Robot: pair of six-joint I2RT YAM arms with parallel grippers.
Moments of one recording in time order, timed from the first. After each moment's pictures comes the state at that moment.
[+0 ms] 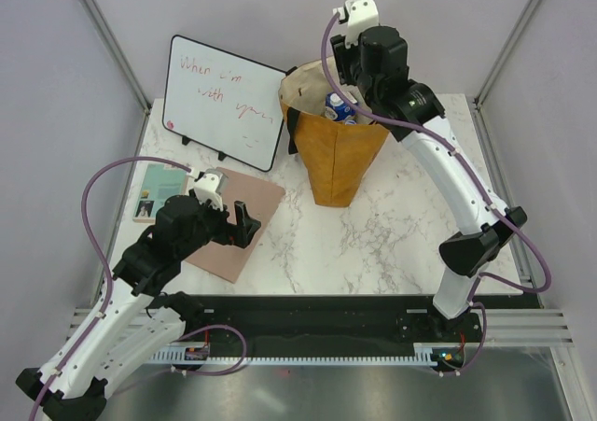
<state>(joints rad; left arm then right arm) -0.57 0.63 0.78 -0.61 0.01 -0.28 0.59 1.79 2.18 -0.52 0.41 -0.17</state>
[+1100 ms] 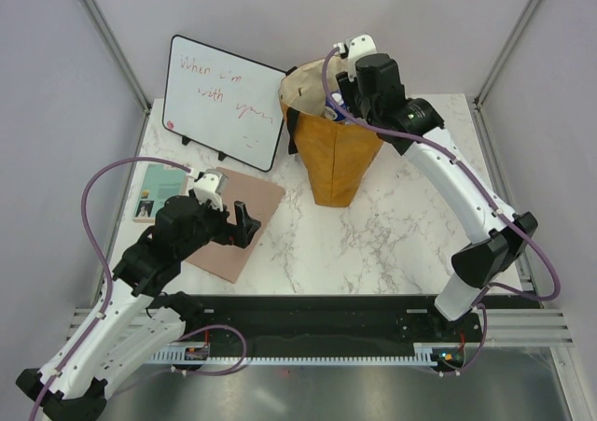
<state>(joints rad) -0.57 0.63 0.78 -0.60 0.01 -0.28 0.57 1.69 1.94 -0.64 0.43 -0.12</state>
